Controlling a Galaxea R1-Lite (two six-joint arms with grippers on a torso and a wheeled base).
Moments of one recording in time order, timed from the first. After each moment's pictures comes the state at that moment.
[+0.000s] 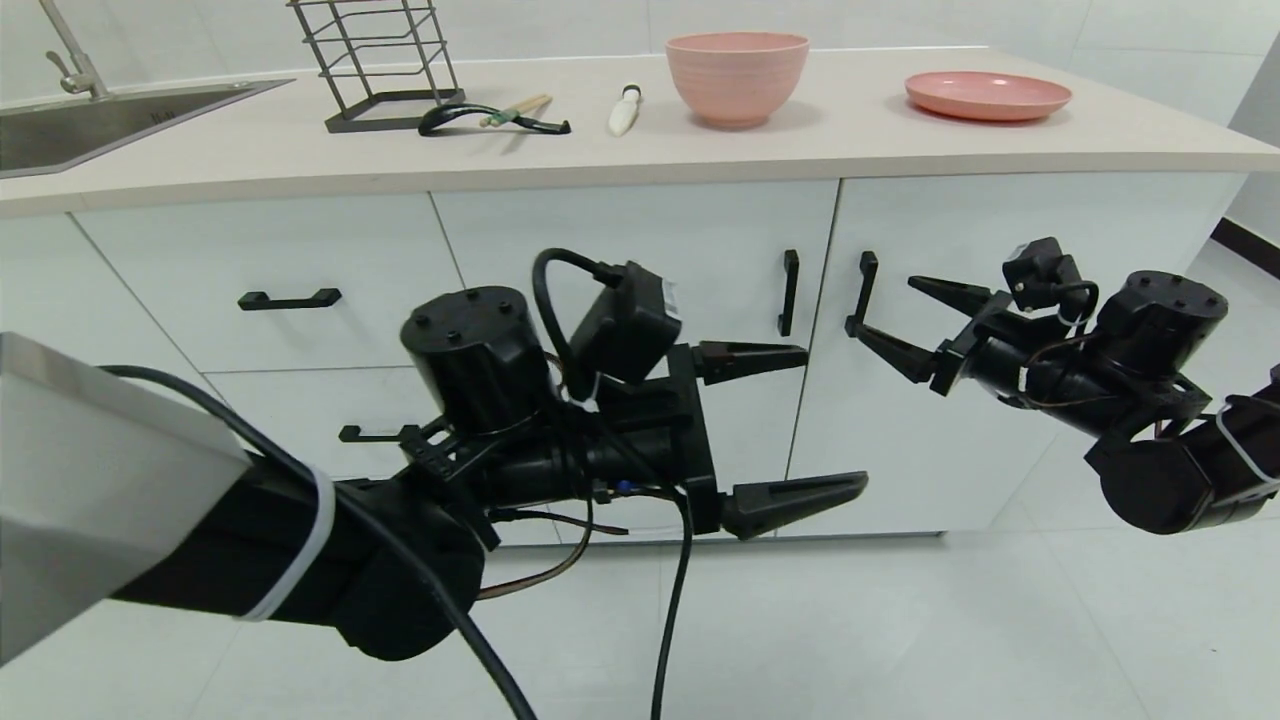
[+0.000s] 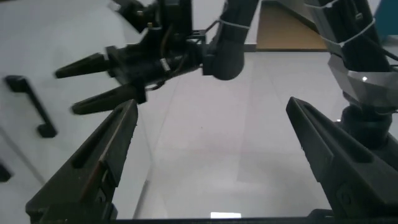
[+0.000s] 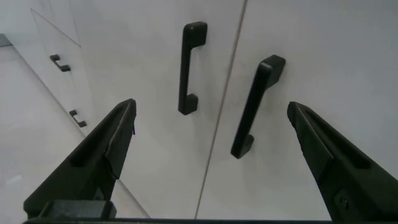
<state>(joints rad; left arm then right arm) -0.68 1.96 -0.94 -1.19 -0.81 0.06 0.15 2.03 -0.94 -1.34 0.62 -0.14</state>
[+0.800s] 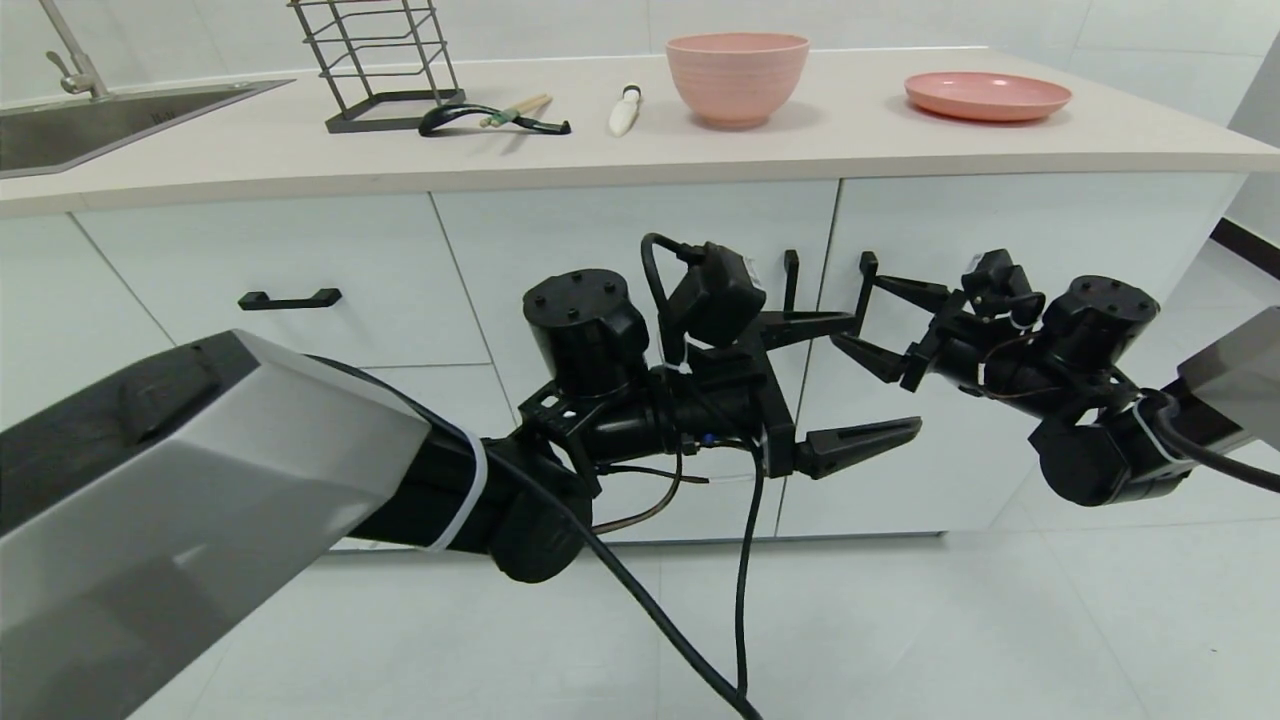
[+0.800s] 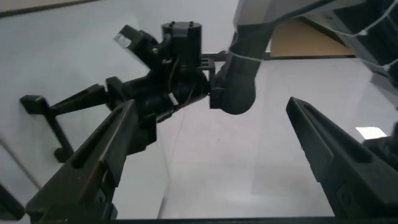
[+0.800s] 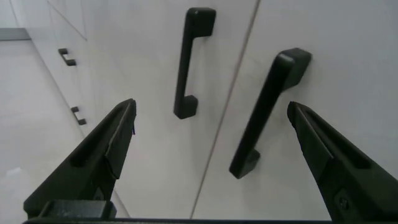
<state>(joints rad) -0.70 2.16 -1.24 -1.15 -0.77 0.05 0.14 2.20 -1.14 -1.37 0.74 -0.16</state>
